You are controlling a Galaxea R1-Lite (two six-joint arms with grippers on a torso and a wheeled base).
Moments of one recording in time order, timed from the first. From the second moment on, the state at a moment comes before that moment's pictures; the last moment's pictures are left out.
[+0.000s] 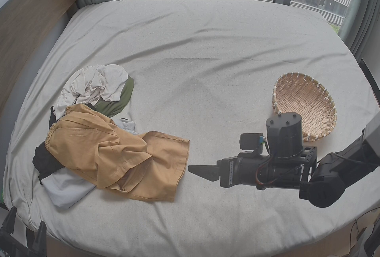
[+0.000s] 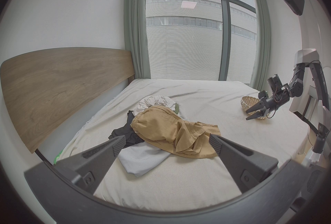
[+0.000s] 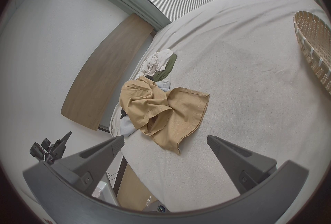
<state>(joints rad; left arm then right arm) 0.00 0.02 -0.02 -0.01 0.02 -0.01 0.72 1.93 -0.78 -0.71 0.20 0.45</state>
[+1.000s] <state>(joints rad) 0.00 0.02 -0.02 -0.01 0.02 -0.01 0.77 2.27 -1.01 -0.74 0.20 0.60</state>
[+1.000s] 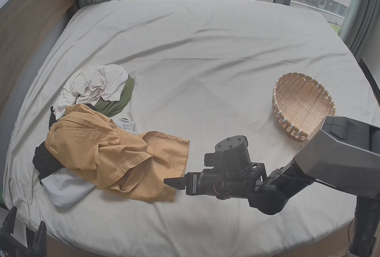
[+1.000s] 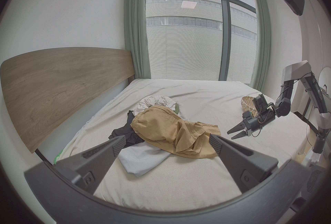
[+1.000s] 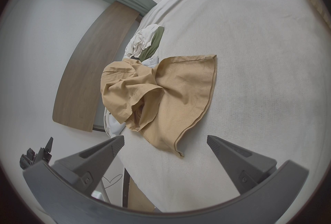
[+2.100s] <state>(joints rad) 0.00 0.02 -0.02 -0.01 0.02 -0.01 0.79 2.45 -1.23 -0.73 0.11 0.67</state>
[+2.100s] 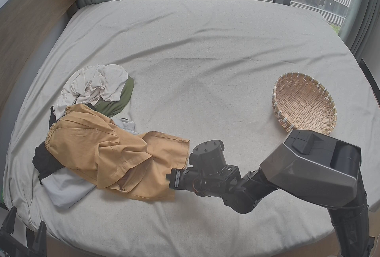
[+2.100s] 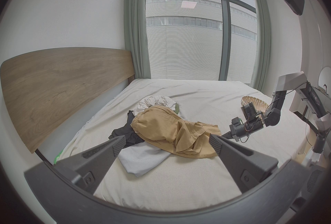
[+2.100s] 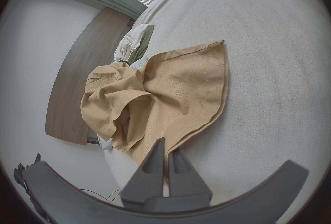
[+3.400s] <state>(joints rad) 0.00 0.02 -0.02 -0.01 0.02 -0.01 0.50 2.08 -0.55 -0.93 0.00 0.46</state>
